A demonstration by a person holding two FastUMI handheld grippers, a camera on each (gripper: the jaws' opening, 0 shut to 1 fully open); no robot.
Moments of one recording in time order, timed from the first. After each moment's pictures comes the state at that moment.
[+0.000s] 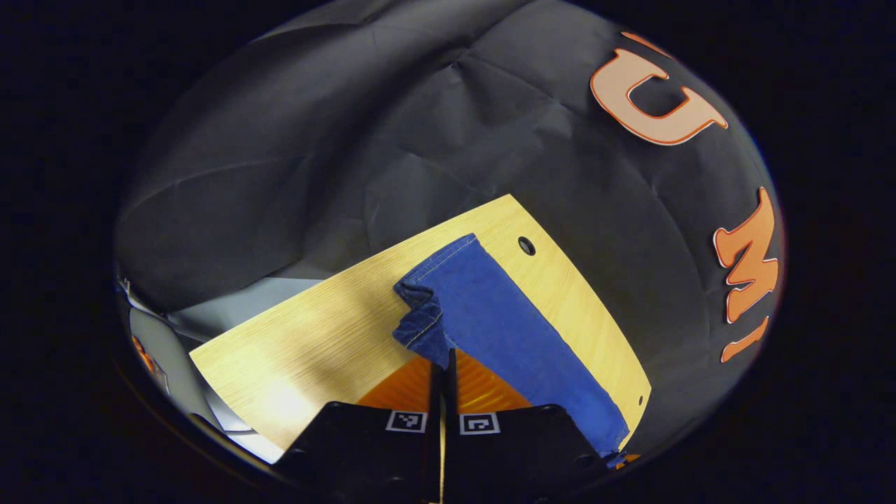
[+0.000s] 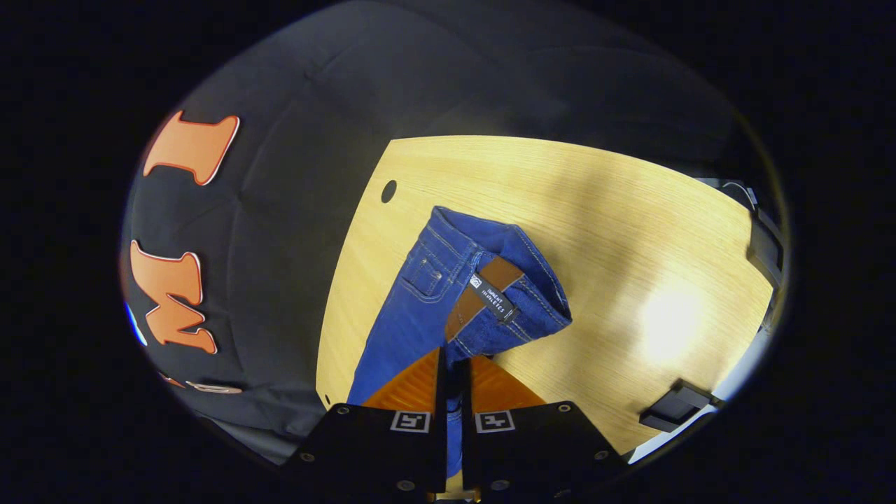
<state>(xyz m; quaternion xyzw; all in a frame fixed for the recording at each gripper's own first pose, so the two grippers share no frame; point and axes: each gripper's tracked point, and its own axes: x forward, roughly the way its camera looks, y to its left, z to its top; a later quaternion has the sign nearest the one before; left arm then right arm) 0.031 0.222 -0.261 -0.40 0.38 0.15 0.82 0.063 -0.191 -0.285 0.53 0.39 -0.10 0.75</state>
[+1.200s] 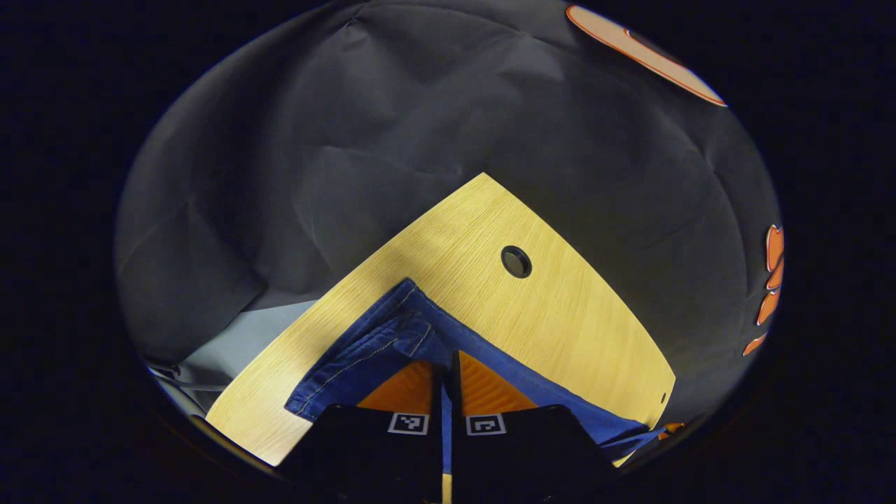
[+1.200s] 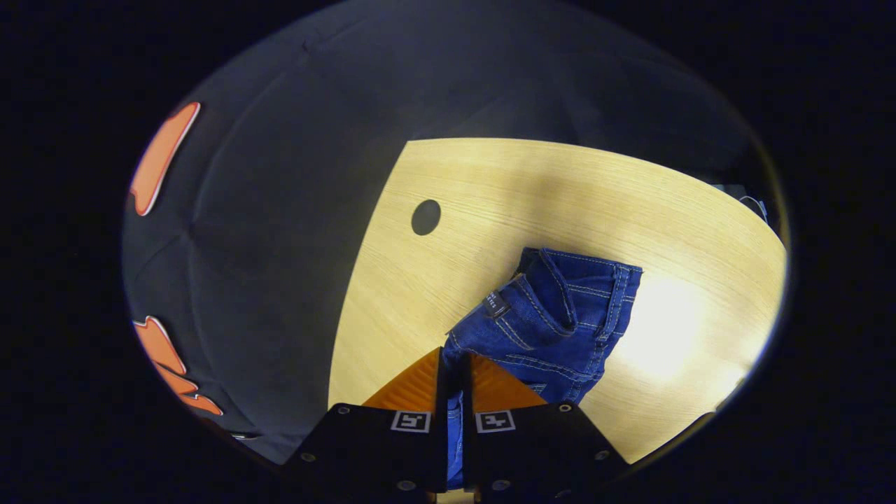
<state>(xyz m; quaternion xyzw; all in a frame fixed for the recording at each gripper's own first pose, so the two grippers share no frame) 0.253 0.220 -0.336 -0.32 0.47 0.10 0.82 0.248 -0.170 -0.283 0.52 0.41 -0.17 0.73</state>
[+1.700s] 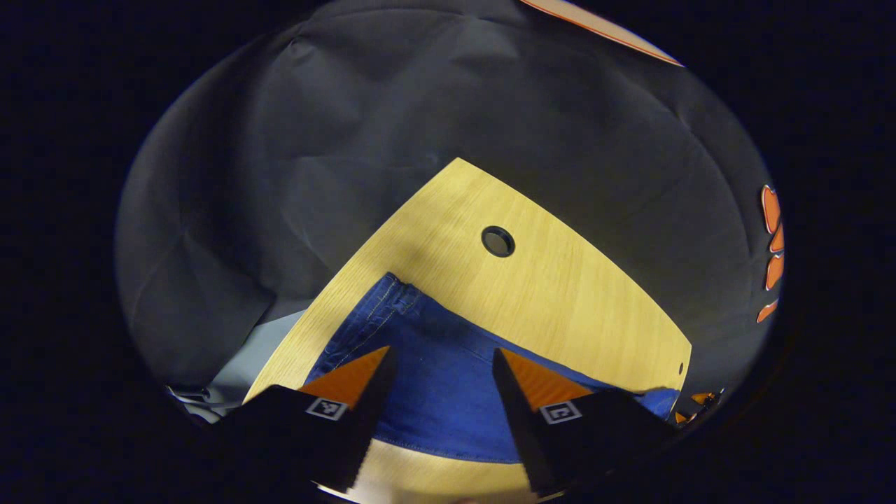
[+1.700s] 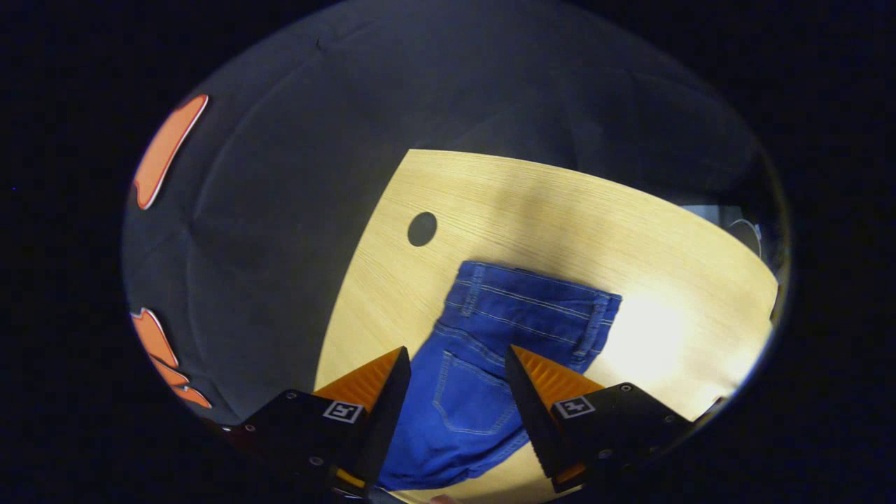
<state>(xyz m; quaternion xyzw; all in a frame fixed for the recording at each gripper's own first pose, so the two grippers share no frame) 0.242 0.205 -0.292 -0.26 0.50 0.05 0.82 0.223 -0.196 -0.286 0.47 0.42 -0.17 0.76</state>
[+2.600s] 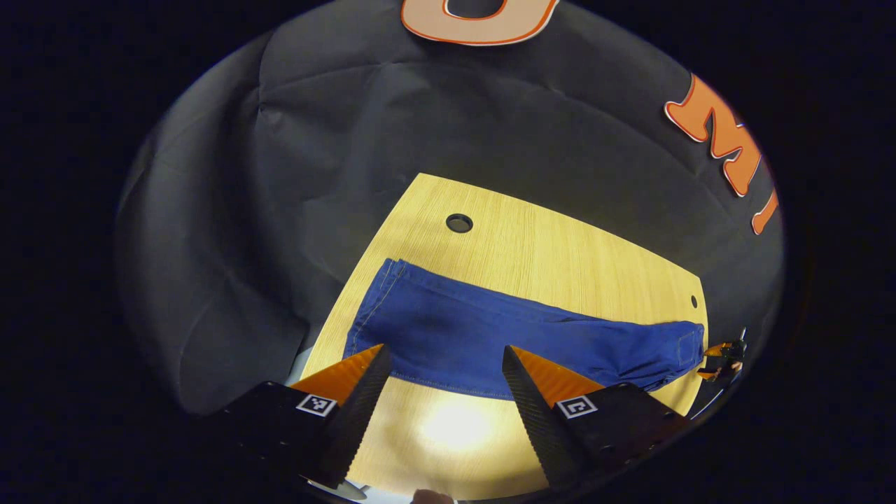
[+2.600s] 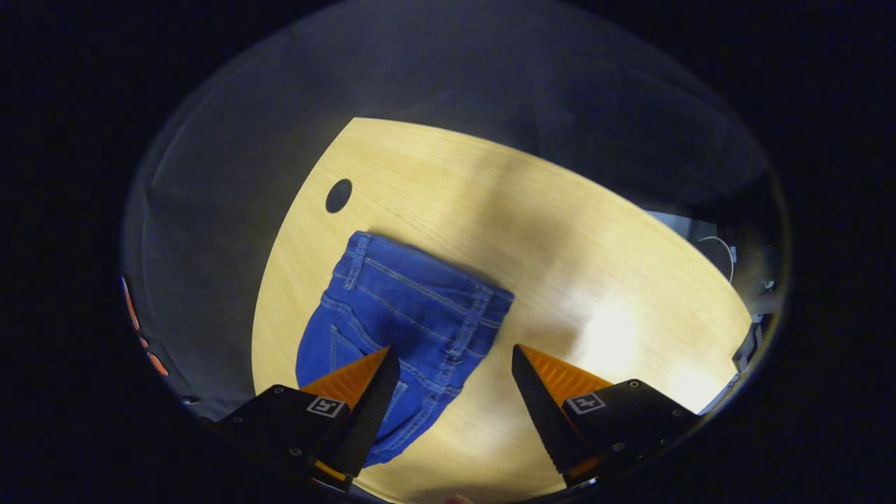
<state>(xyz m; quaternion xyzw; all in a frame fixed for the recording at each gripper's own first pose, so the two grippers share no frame) 0.144 0.176 -0.198 -0.16 0.49 0.01 0.86 0.170 -0.236 -0.353 0.43 0.48 -0.17 0.75</state>
